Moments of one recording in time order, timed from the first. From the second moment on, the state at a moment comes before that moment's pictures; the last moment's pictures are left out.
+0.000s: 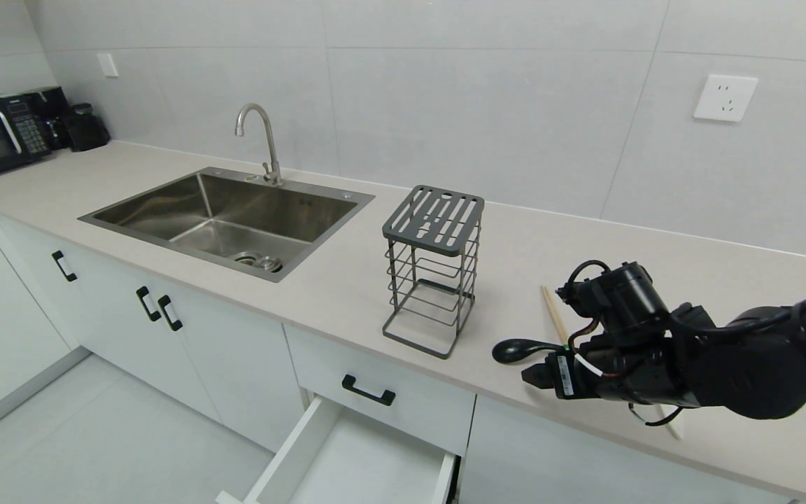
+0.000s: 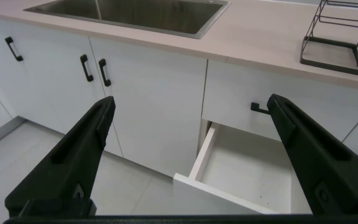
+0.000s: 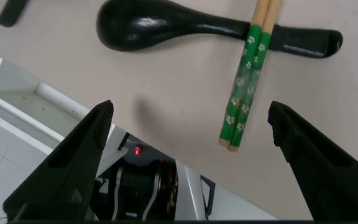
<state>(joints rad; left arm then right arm) 0.00 0.00 0.00 0.00 -0.01 0.00 0.50 1.89 -0.79 -0.13 -0.16 0.36</state>
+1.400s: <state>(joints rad) 0.00 0.00 0.00 0.00 -0.01 0.00 0.45 1.99 -0.89 -0.06 -0.18 0.40</state>
